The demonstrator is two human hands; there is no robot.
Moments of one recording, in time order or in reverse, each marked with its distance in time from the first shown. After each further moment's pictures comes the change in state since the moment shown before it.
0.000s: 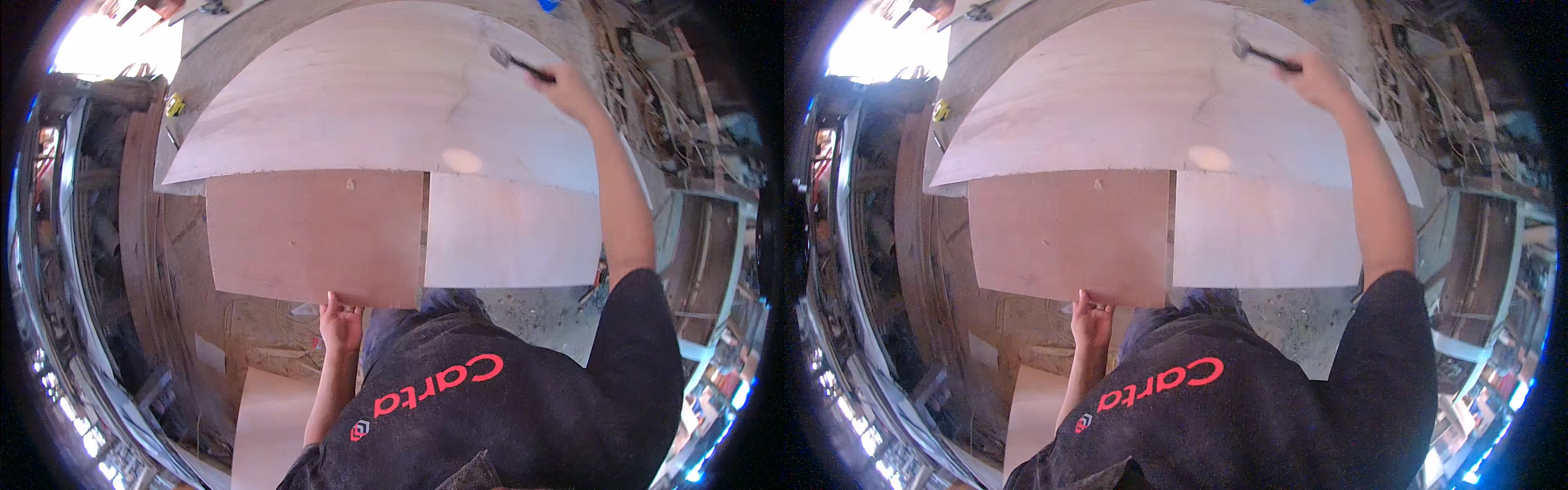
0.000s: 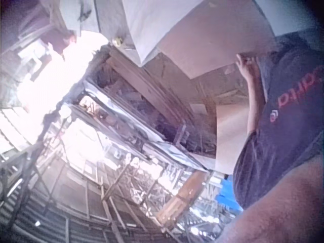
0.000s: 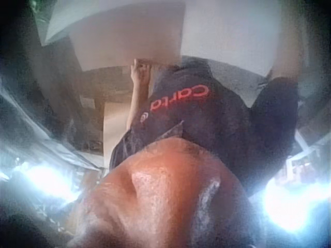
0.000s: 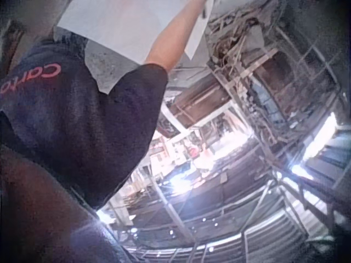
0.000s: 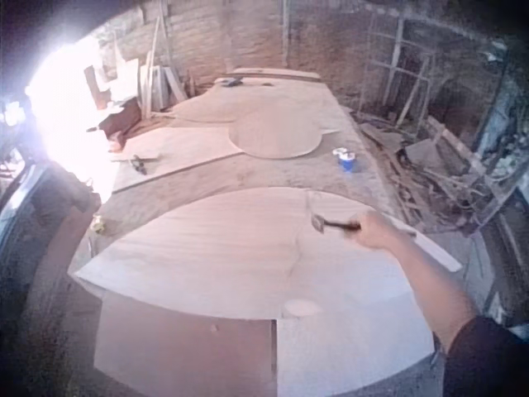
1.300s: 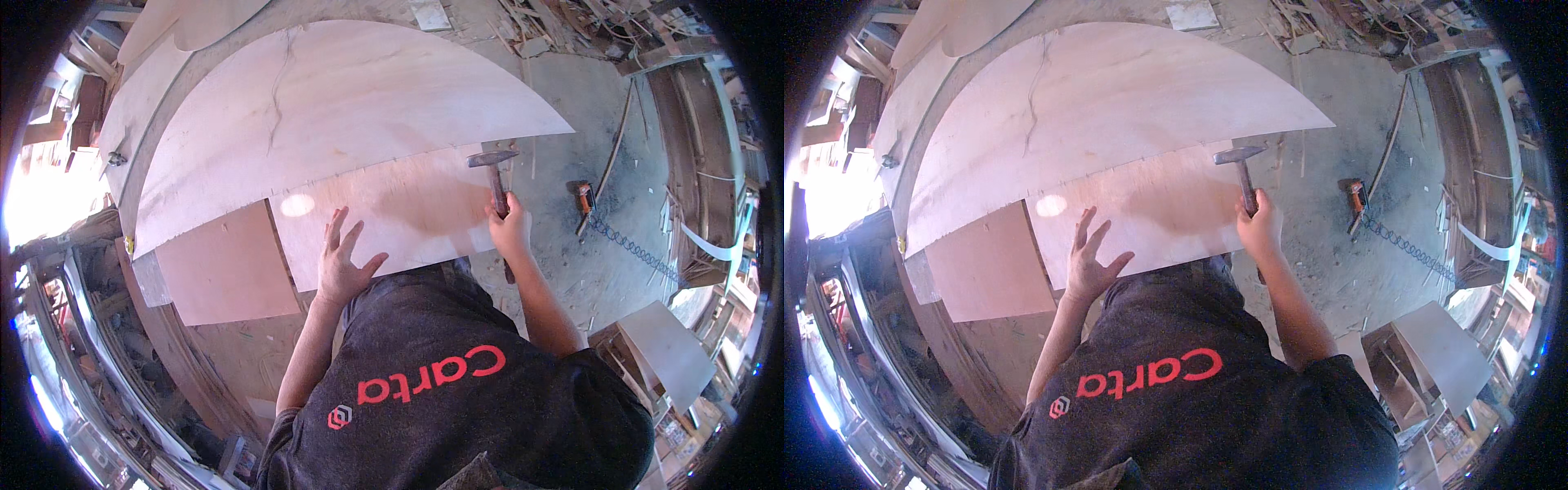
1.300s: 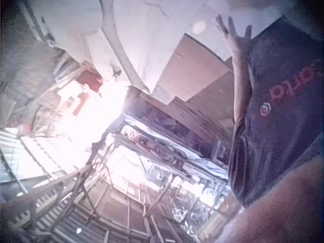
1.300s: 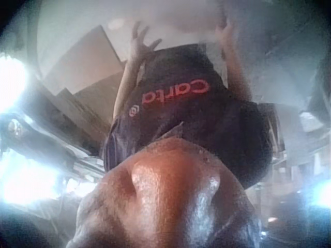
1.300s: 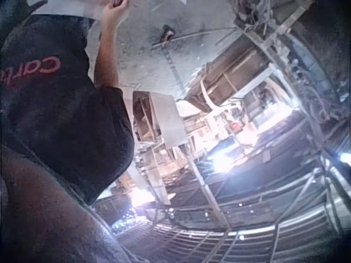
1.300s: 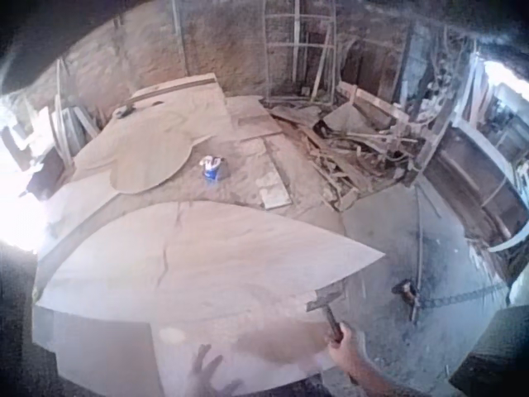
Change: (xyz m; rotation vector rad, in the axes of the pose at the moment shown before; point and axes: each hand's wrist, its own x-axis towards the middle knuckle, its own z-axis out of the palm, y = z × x) left_hand 0.005 -0.141 0.264 1.850 -1.073 0.882; right_hand -0.326 0.144 0.136 0.575 0.421 0.652
